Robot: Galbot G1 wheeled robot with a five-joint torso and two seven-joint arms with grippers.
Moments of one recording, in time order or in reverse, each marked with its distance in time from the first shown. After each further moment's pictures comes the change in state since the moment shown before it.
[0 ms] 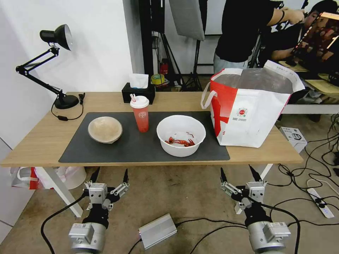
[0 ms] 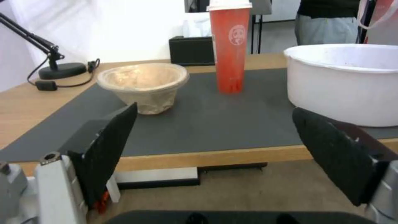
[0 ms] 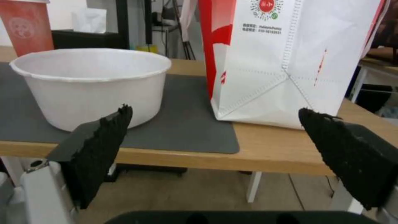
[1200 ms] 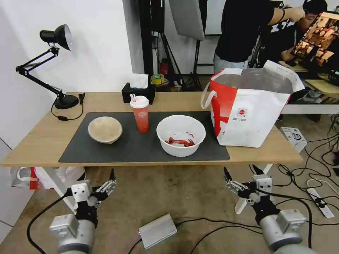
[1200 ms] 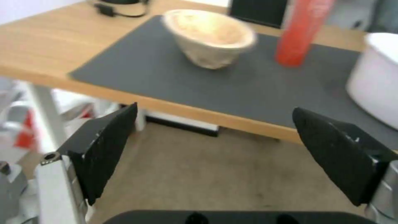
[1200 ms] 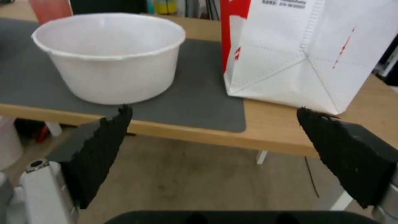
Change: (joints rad) left arm 0.024 0.088 -0.033 -0.198 -0.333 0.381 -0.355; right arm 0.005 -0.378 0.040 0.175 0.345 -0.369 0.172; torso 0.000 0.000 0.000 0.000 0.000
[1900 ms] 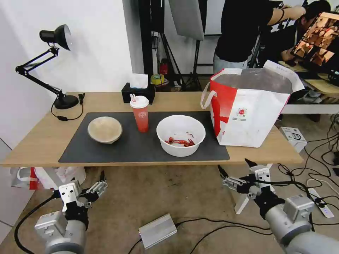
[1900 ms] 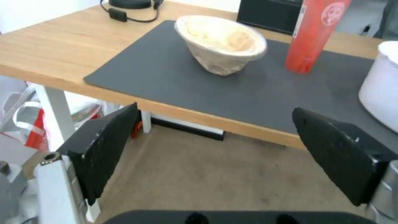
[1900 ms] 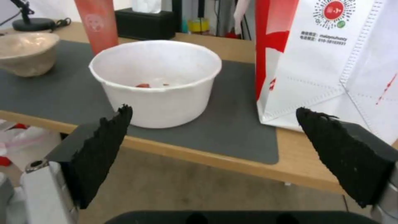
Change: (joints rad) left arm -0.001 0.010 -0.007 -0.004 -0.018 -0.021 -0.014; right arm 0.036 -0.178 0.015 0.028 0.185 0.043 0.015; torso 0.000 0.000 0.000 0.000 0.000
